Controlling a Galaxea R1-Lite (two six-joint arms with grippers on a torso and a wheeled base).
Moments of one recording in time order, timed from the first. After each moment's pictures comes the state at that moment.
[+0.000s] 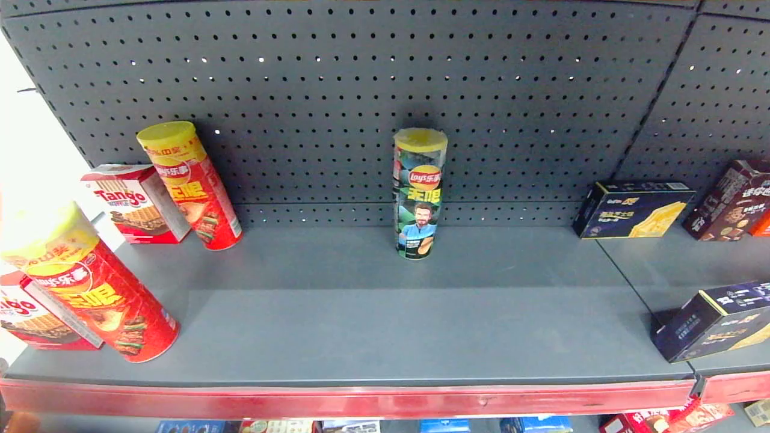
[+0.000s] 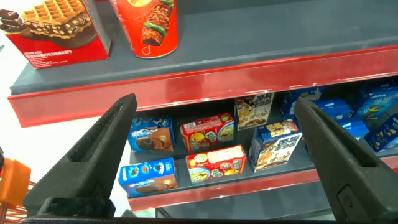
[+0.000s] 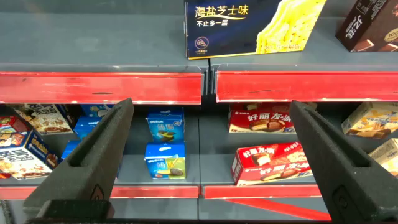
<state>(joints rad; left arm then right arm) 0.00 0.00 0.00 0.00 -0.13 0.05 -0.01 0.00 0.00 0.00 0.00 -0.01</state>
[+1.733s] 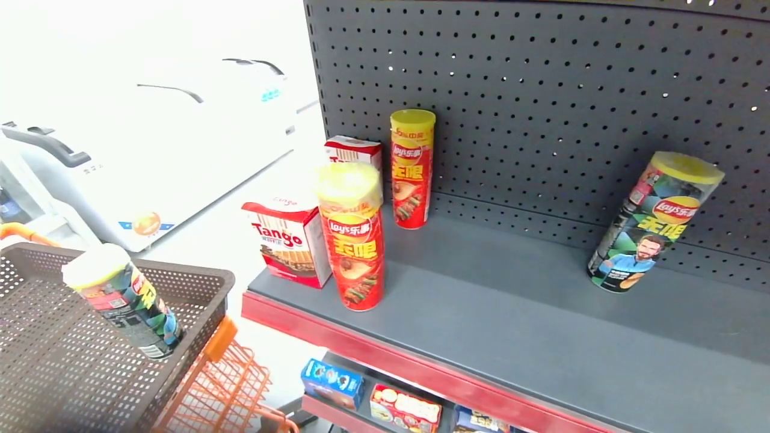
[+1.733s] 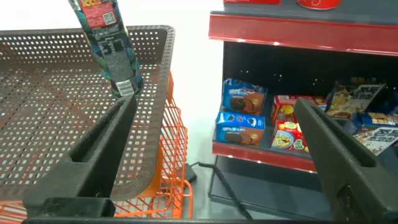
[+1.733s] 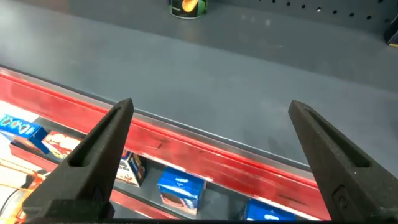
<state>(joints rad) 0.00 0.00 0.00 0.00 -0.13 0.05 -0.01 0.00 0.00 0.00 0.00 -0.02</state>
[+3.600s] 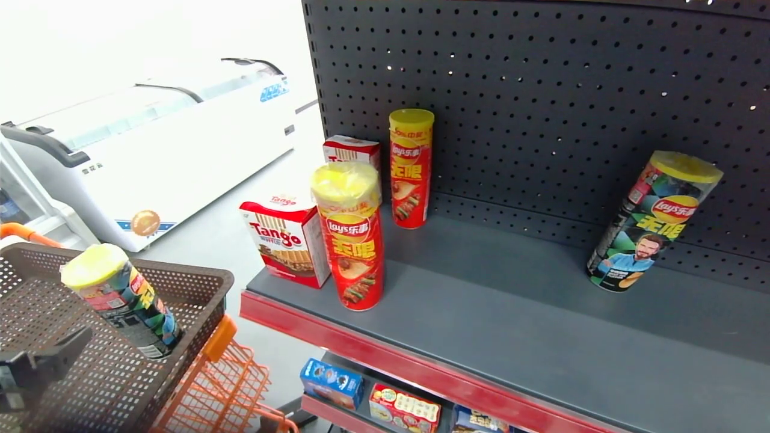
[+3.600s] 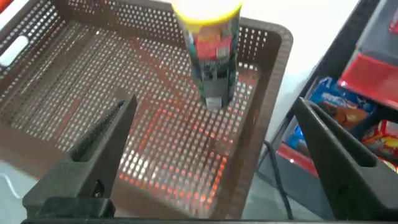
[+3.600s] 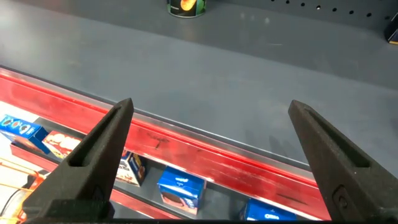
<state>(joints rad) 0.32 1.01 -0.30 -0.45 -0.03 0.07 -0.01 0.00 0.00 0.00 0.00 -0.01</state>
